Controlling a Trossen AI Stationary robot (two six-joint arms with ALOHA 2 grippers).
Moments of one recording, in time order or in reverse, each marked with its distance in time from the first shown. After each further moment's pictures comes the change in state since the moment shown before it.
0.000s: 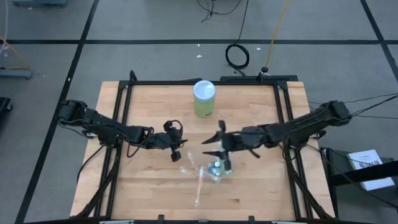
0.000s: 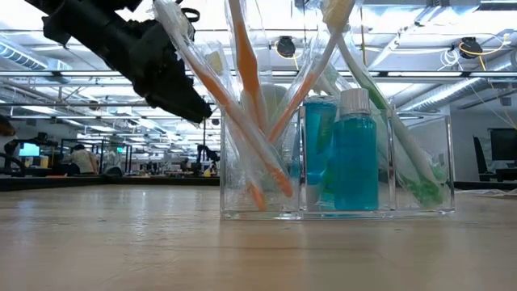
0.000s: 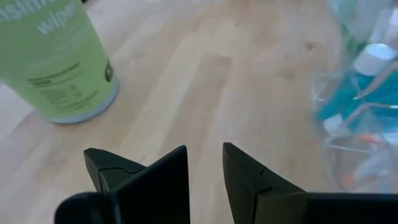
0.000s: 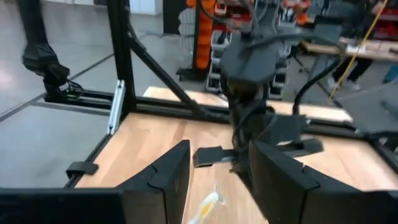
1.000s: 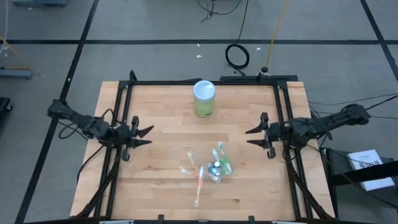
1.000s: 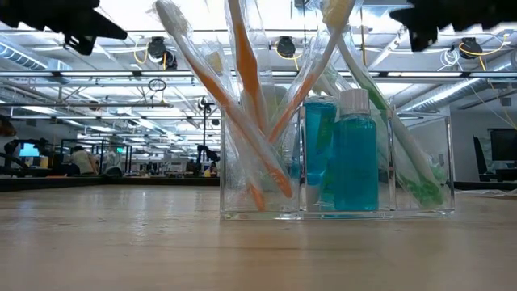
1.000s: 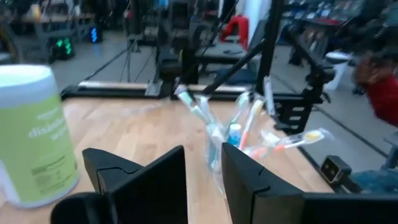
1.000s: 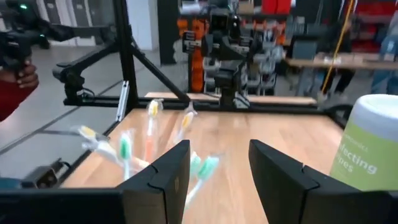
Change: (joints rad) left arm -0.244 -1.054 -0.304 -0.228 0.073 0.178; right arm 0.002 -0.903 -0.652 -0.120 0.027 0.047
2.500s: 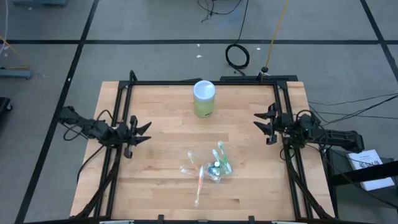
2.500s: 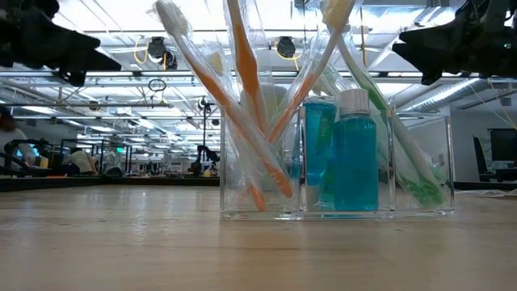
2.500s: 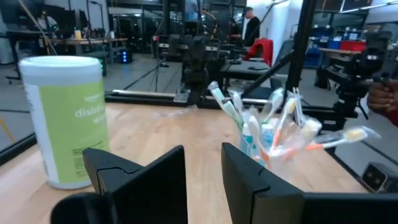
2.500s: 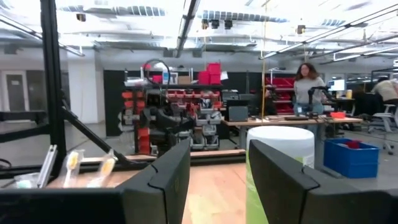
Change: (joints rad) left arm 0.005 -0.316 -0.237 0.028 -0.105 0.042; right arm -0.423 -0.446 -0.360 0.240 -0.173 -0.025
